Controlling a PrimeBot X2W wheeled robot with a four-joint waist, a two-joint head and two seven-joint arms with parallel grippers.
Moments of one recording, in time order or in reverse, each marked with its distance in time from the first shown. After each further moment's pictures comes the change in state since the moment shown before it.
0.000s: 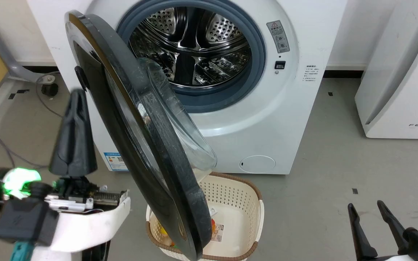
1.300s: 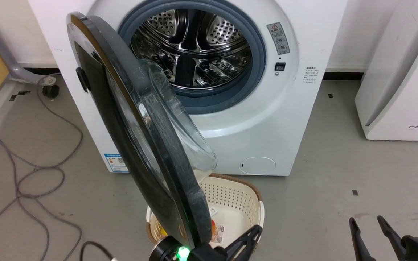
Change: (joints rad) left arm 0.189 0.002 -0.565 0.183 -0.113 -0.114 0.298; right arm 0.015 0.000 -0.023 0.064 0.004 0.000 0.043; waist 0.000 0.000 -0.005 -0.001
